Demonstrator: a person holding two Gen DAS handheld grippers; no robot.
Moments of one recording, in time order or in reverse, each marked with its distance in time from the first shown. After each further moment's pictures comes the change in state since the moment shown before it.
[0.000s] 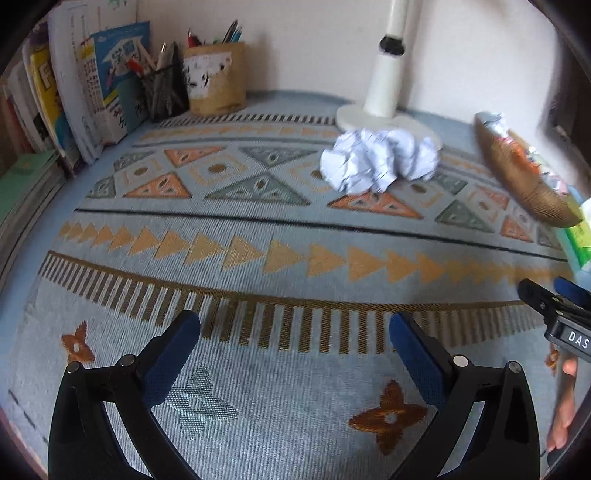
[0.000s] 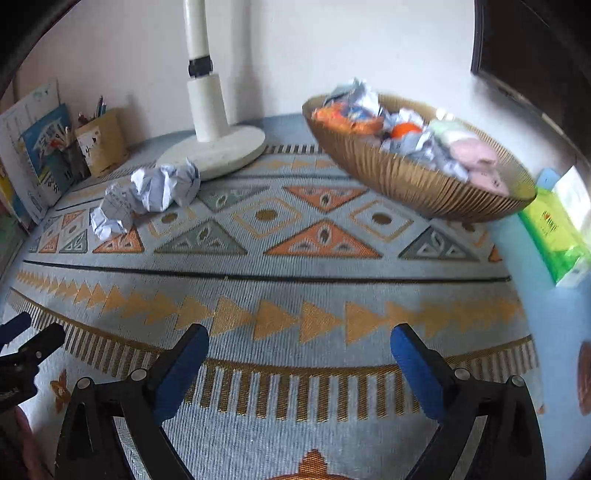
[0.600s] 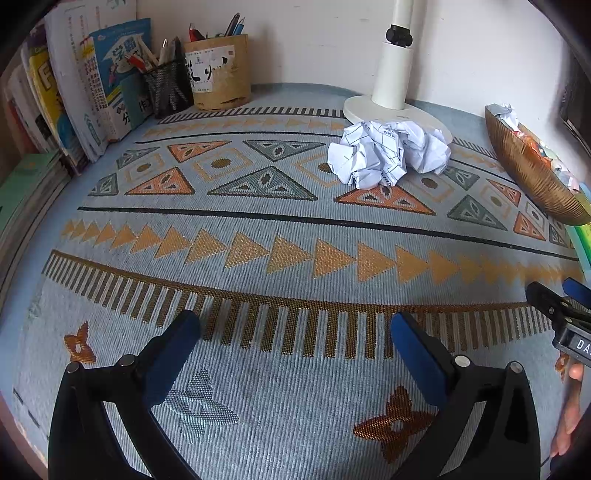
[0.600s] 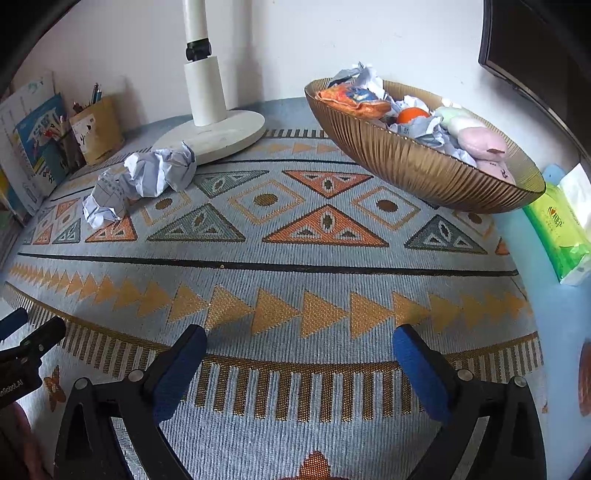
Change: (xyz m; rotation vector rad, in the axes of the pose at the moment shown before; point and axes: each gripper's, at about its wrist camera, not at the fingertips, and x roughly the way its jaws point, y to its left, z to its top) left arm 0.001 -0.001 -0.001 0.008 0.005 0.027; right arm 0.002 0.003 0.001 -0.010 0.012 0.013
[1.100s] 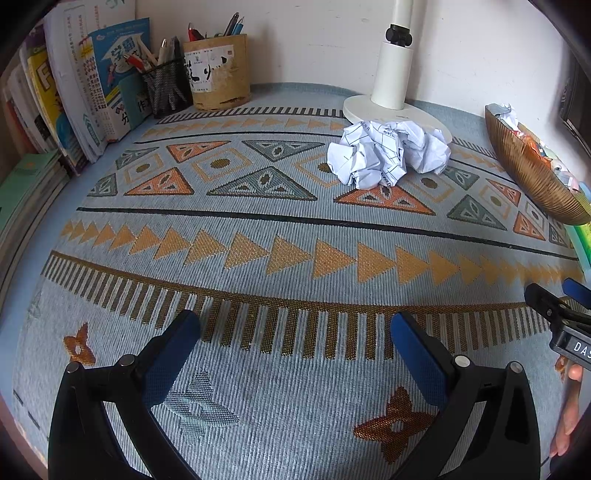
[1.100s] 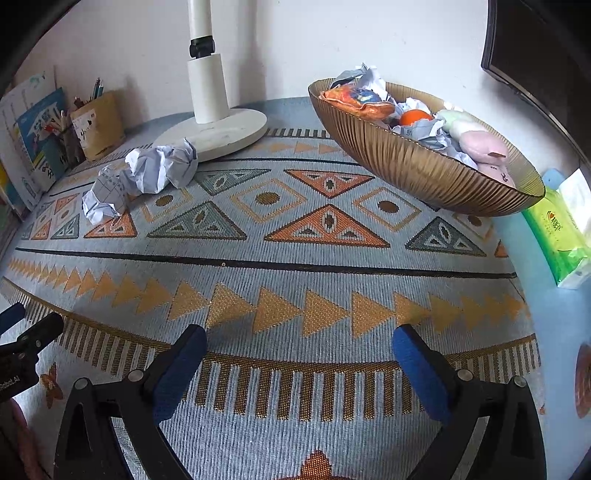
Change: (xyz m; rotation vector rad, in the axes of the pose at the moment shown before) left arm 0.000 -0.001 0.000 -0.003 0.000 0.001; right arm 0.001 0.001 0.001 -0.008 0.010 -0.011
